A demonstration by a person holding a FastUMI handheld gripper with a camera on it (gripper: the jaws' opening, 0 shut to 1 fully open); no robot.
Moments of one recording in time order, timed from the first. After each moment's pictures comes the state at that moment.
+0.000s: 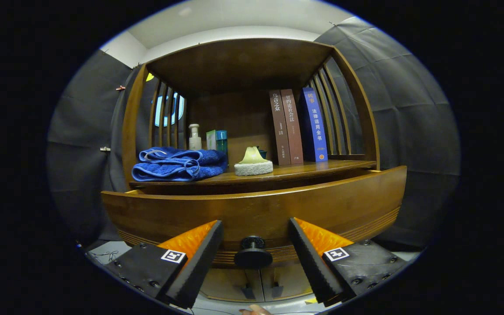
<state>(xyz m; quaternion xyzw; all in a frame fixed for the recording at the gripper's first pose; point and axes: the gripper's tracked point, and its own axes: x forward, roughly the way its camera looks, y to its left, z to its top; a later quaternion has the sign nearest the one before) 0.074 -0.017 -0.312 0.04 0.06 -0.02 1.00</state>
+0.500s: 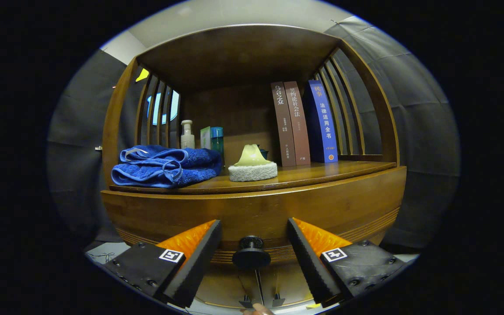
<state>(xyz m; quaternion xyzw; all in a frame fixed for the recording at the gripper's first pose) 0.125 -0.019 -0.320 0.04 0.07 -0.02 1.00</state>
